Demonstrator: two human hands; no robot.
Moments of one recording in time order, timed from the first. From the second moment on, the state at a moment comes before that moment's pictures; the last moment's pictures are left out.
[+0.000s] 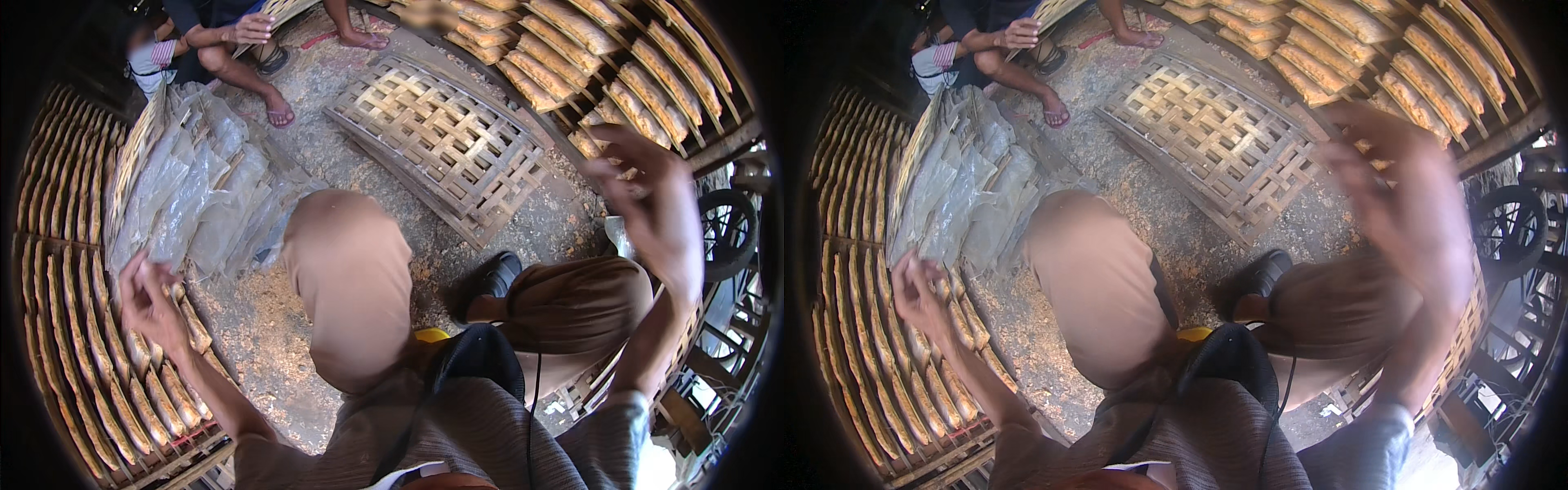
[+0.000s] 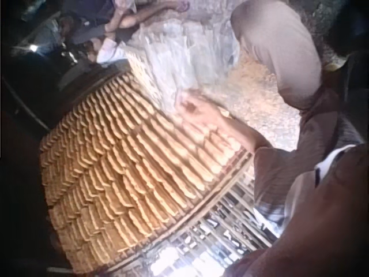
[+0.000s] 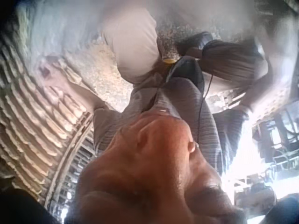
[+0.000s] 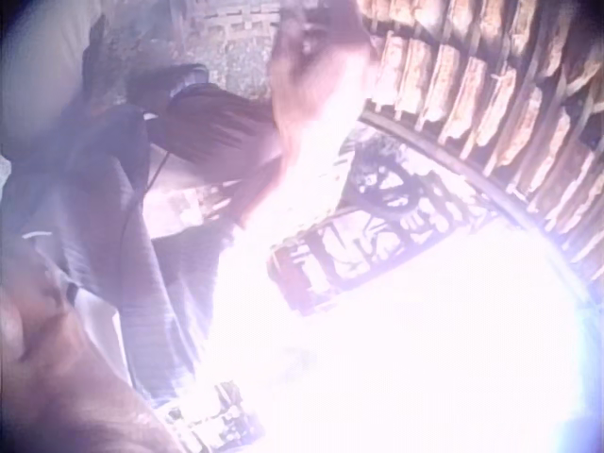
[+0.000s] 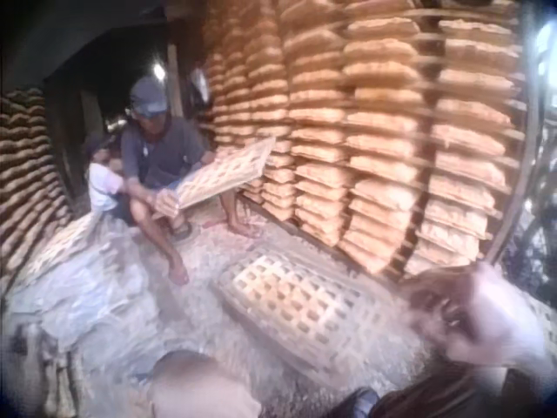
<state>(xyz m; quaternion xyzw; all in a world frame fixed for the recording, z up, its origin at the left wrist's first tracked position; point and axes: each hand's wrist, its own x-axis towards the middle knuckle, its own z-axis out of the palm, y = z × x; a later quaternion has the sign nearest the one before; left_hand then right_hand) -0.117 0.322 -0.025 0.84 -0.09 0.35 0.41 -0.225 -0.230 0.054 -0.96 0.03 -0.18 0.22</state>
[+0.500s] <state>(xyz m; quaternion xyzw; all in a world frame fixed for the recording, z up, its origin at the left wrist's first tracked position) -0.205 -0.023 0.066 0.54 -0.65 -0.31 0.44 -0.128 -0.241 -0.047 -0.94 -0.10 0.26 0.19</state>
